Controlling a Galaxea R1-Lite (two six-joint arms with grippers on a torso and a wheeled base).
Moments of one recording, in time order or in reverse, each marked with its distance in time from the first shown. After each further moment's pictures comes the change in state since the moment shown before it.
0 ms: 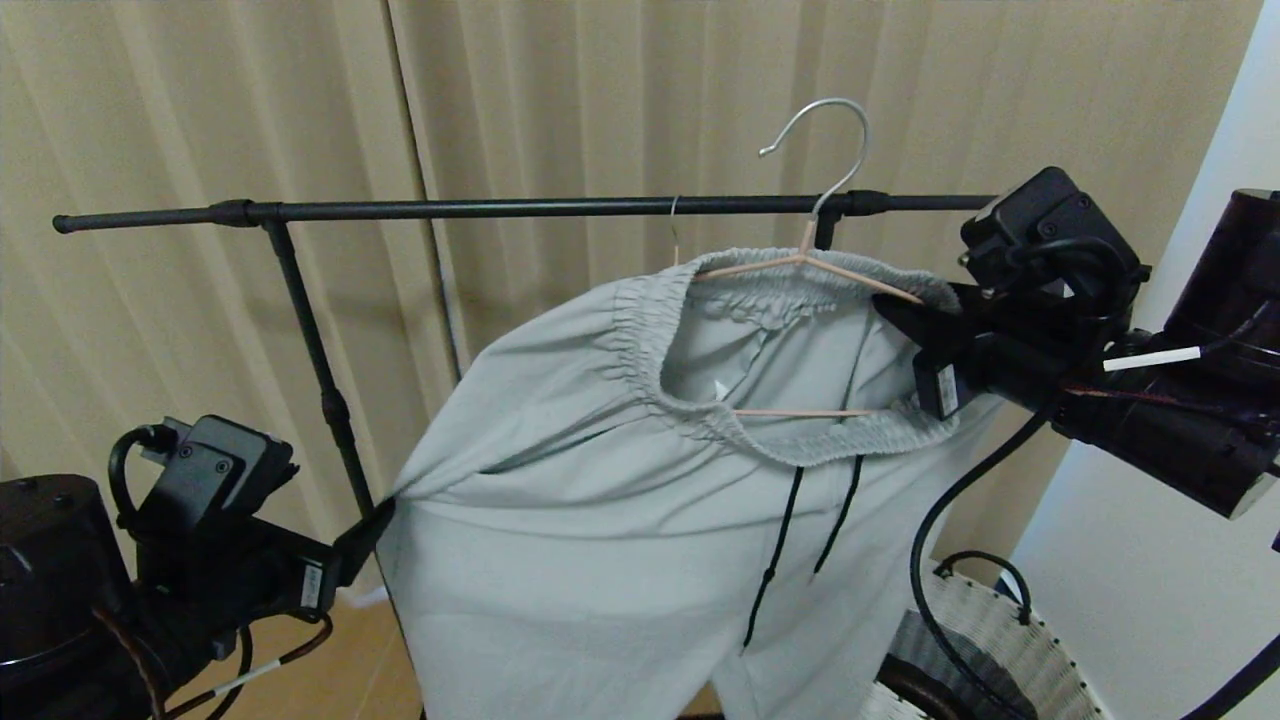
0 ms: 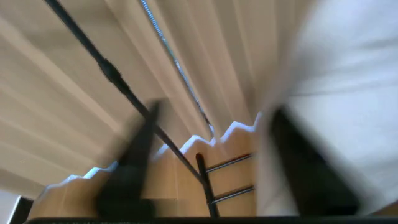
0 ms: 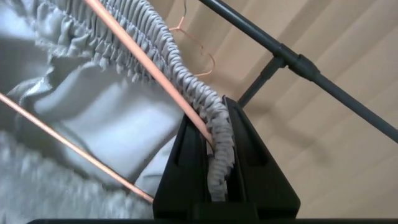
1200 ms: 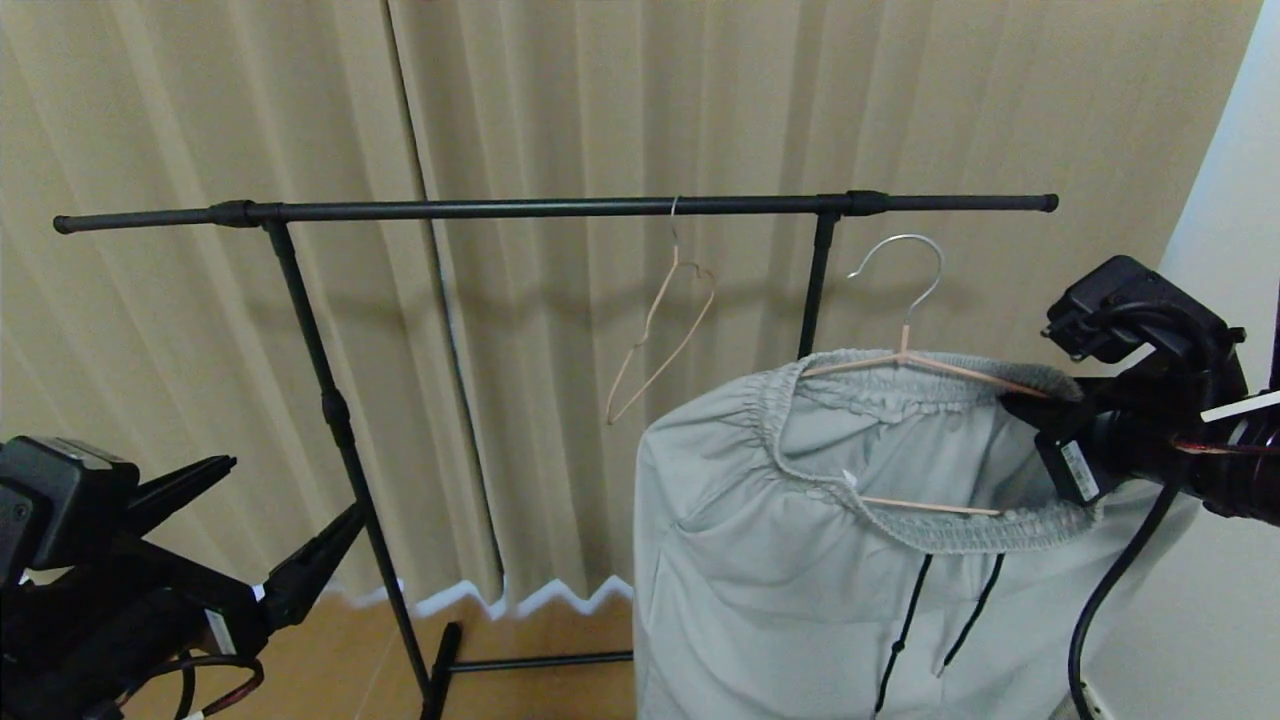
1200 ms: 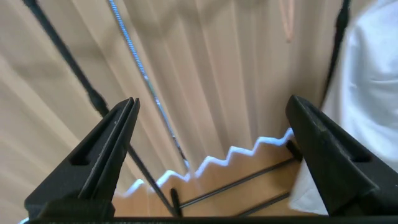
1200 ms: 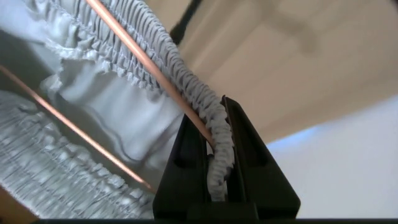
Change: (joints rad) left arm -0.019 -0.250 0.079 0.011 -0.073 -0.070; right arm -0.150 -0.170 0.025 0.505 -0.117 0.065
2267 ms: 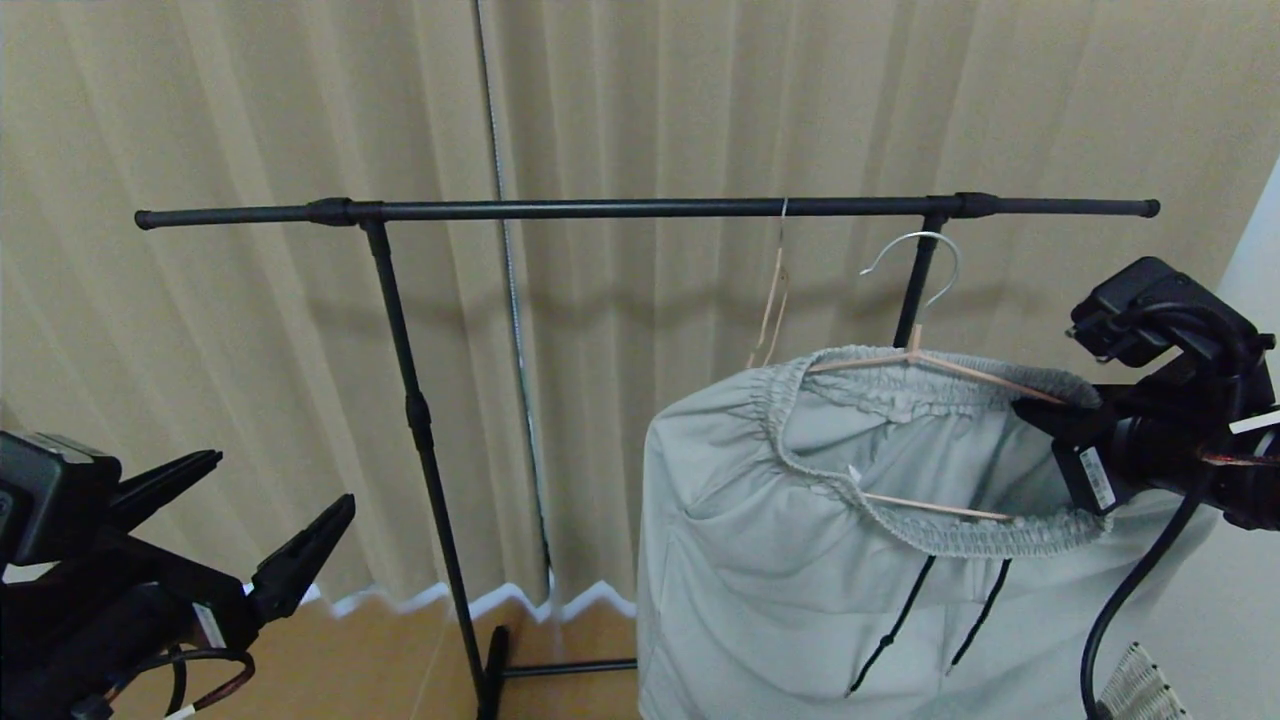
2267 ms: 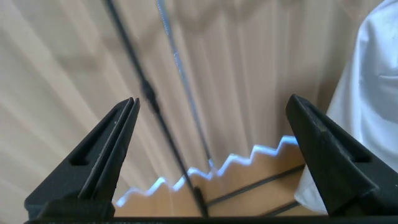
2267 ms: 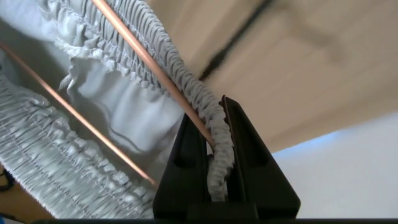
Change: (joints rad) left arm 0.011 -0.012 -0.002 -0.005 -0.001 0.000; right arm -0.006 -0.029 0.017 0.006 0.001 0.034
